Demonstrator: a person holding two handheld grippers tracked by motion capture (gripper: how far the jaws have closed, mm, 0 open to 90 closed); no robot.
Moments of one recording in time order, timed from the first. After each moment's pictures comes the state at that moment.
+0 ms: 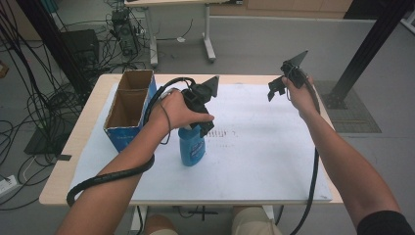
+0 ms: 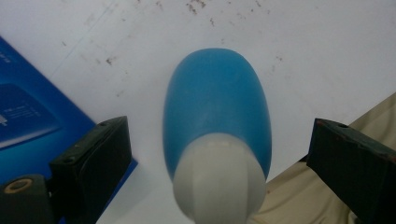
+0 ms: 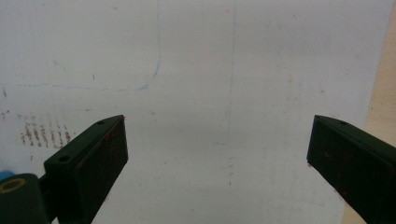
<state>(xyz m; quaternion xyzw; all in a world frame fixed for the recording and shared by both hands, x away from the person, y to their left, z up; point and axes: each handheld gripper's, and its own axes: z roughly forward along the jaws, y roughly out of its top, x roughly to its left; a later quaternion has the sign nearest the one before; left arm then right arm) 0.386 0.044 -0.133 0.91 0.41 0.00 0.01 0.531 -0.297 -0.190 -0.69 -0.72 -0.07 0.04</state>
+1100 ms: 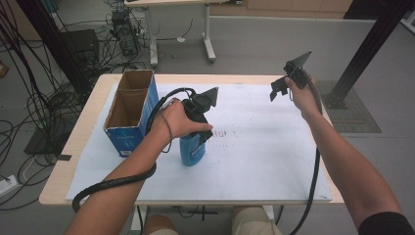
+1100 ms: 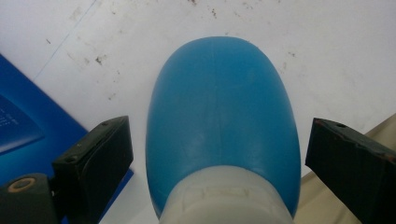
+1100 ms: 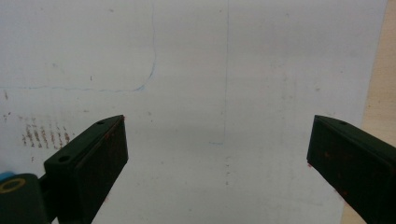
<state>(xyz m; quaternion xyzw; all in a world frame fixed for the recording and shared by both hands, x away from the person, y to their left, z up) 0.382 0.044 -0.162 0.92 0.40 0.01 0.00 0.528 -0.307 -0.191 -0.70 -0.71 -0.08 0.04</state>
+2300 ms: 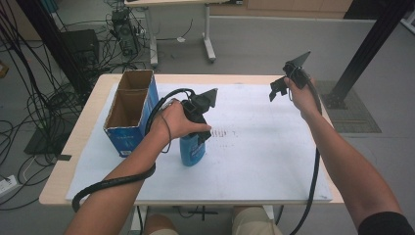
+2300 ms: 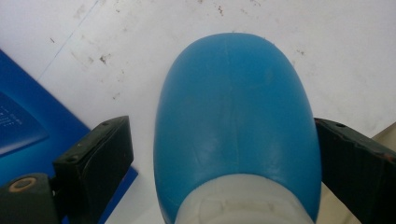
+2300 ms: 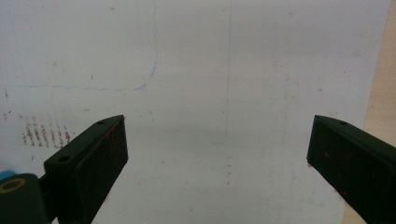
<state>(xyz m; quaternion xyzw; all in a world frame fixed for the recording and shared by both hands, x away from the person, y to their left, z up) 0.383 0.043 -0.165 0.92 0.40 0.01 0.00 0.529 -0.305 -0.192 -0.69 -0.71 -0.08 0.04</state>
